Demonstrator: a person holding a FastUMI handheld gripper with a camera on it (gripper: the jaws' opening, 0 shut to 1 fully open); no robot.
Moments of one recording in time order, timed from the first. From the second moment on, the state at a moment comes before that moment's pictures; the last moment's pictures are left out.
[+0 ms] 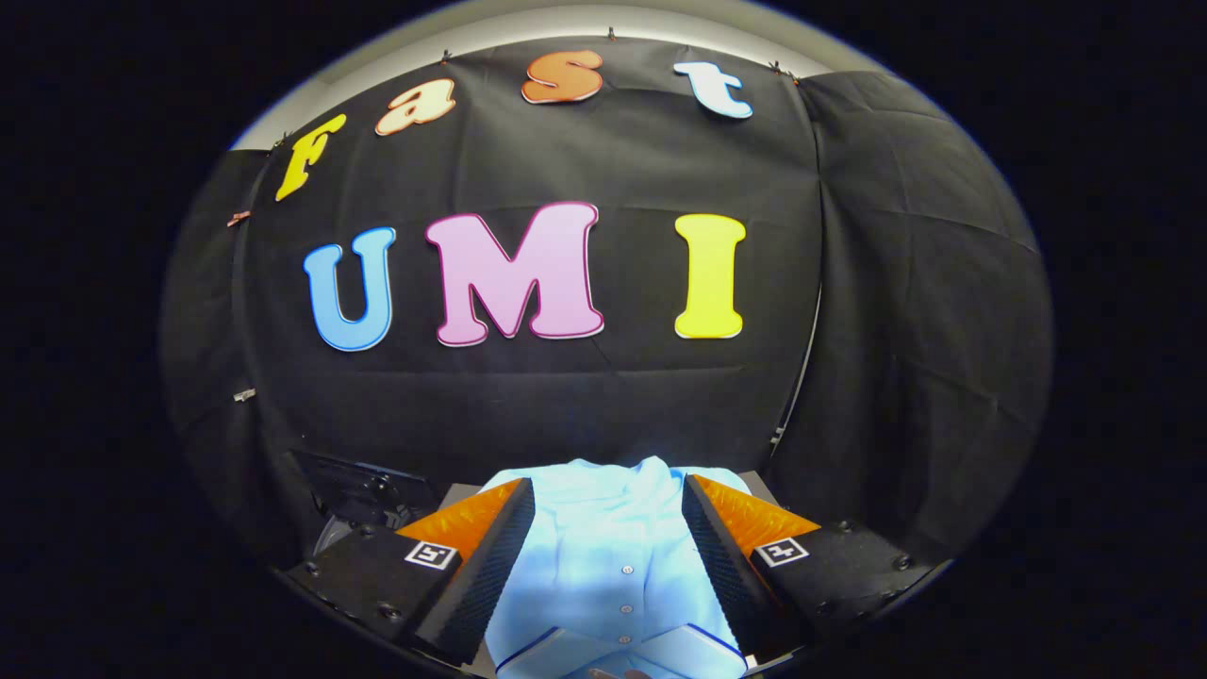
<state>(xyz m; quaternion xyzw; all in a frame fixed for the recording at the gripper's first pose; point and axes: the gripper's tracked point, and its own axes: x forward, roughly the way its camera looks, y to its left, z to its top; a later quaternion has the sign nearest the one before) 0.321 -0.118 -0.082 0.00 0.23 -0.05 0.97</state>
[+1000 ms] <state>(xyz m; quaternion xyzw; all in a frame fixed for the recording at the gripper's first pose) 0.336 -0.151 -0.201 -0.01 0.41 -0.08 0.91</state>
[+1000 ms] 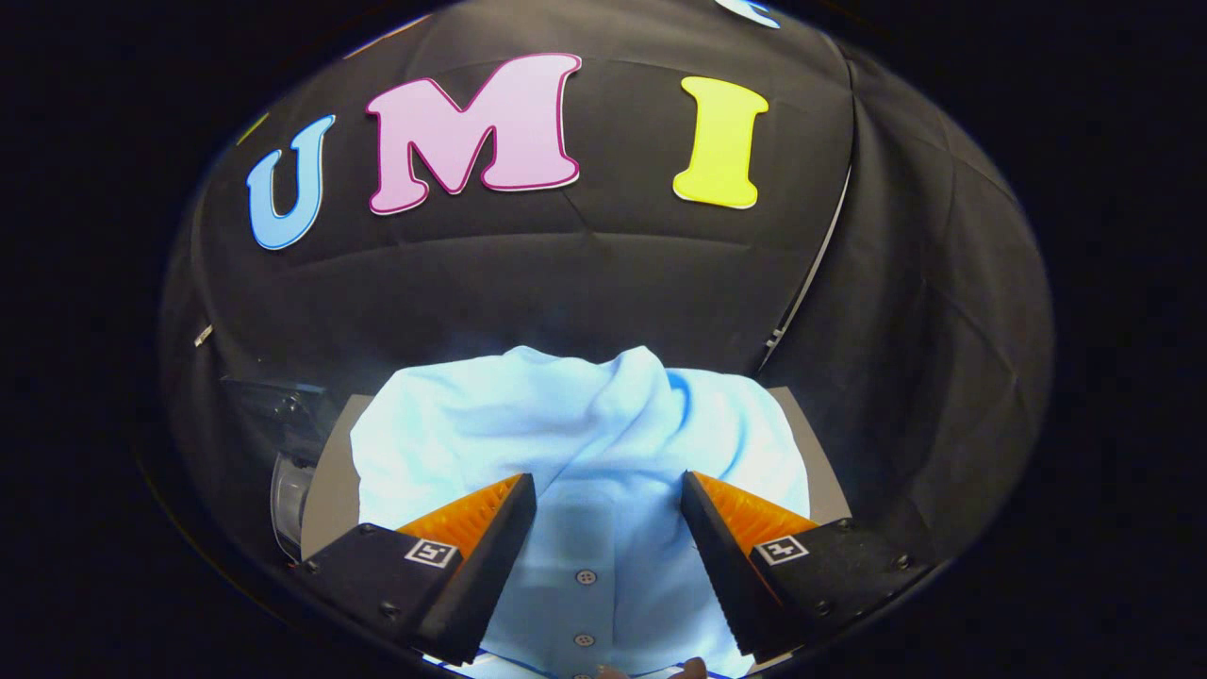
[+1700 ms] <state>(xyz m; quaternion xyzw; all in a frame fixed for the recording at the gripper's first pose) 0.335 -0.137 -0.208 -0.03 0.43 -0.06 0.90</state>
